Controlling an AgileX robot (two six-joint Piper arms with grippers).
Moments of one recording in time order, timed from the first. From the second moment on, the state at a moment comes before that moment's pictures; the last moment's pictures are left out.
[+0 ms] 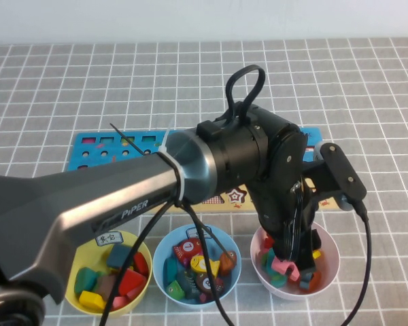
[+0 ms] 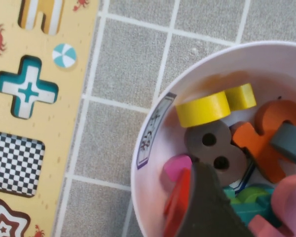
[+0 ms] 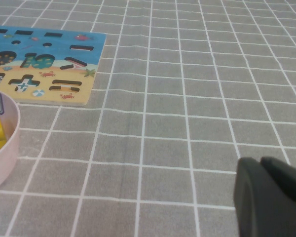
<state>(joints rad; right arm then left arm) 0.01 -0.01 0.03 0.14 0.37 -0.15 -0.94 2.00 -1.61 -0.10 0.91 0.49</state>
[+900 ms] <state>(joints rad) 0.01 -0.01 0.03 0.14 0.37 -0.15 -0.94 1.40 -1.00 -0.10 0.66 0.12</state>
